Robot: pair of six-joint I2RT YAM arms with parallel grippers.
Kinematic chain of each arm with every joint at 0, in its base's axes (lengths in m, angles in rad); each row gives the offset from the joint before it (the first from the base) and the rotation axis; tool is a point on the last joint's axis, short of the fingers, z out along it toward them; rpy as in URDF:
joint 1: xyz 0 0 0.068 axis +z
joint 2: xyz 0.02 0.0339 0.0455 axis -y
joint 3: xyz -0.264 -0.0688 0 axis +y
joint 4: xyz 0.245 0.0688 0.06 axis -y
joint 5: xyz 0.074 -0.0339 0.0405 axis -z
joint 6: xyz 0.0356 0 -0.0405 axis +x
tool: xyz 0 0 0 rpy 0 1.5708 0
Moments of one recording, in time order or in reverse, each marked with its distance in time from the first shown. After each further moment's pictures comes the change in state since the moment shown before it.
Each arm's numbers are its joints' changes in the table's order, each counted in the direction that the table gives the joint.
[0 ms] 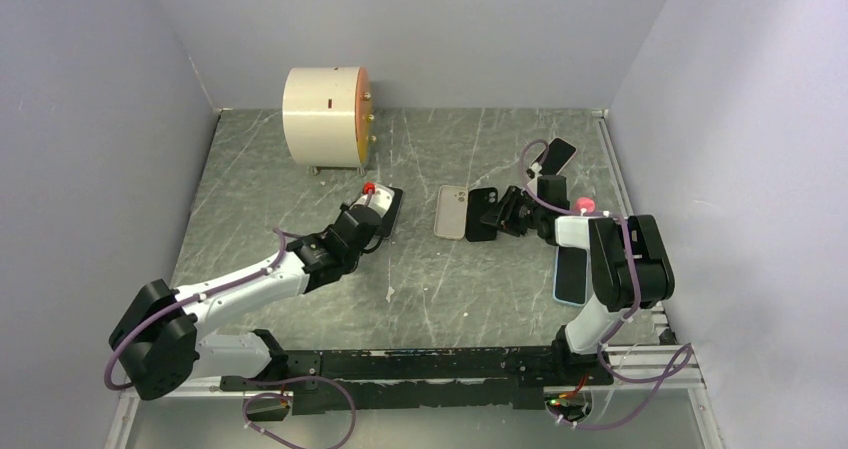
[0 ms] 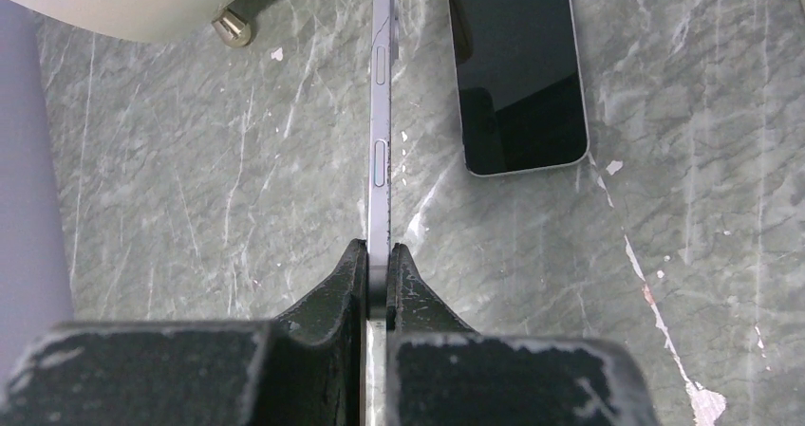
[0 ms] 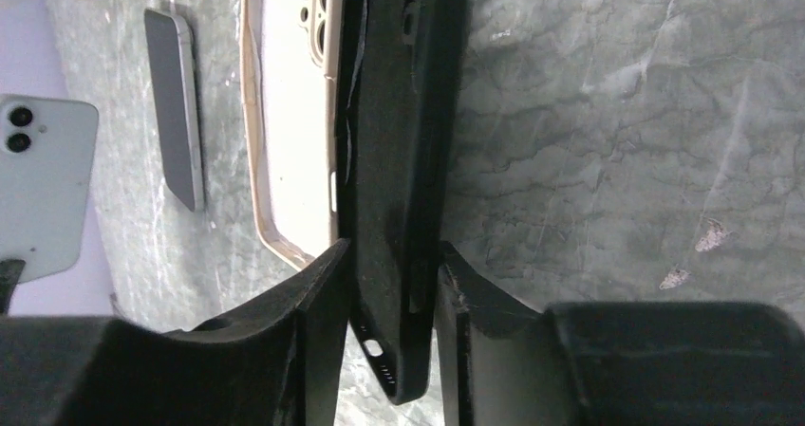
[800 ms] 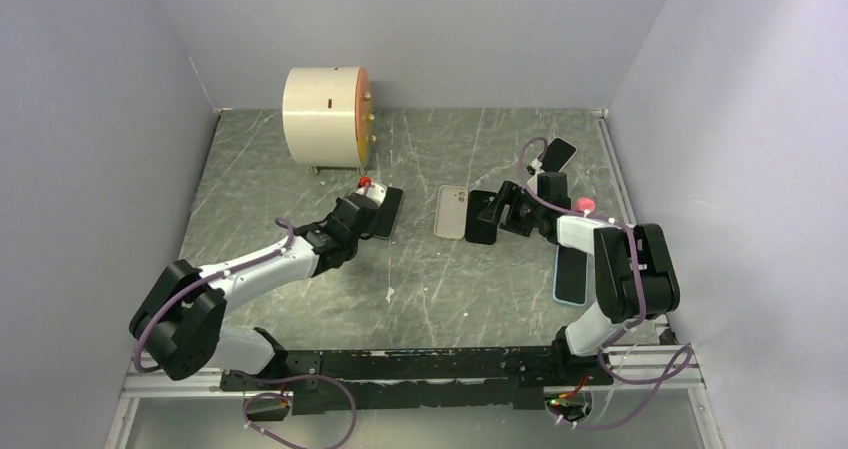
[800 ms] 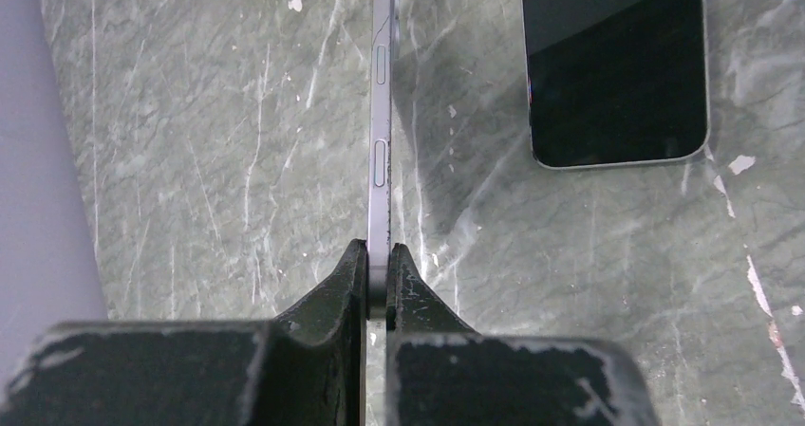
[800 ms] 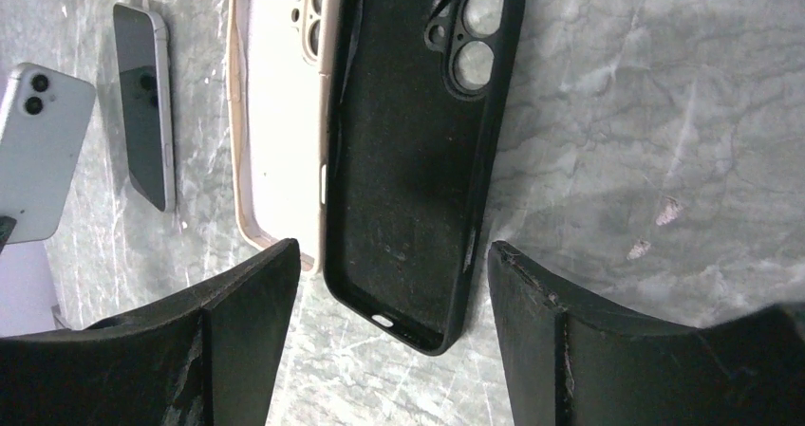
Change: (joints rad) left arm 0.119 -0.127 -0.023 -0.002 0.027 0.059; right arm 0.015 0.073 -0.016 -0.113 0.084 -0.085
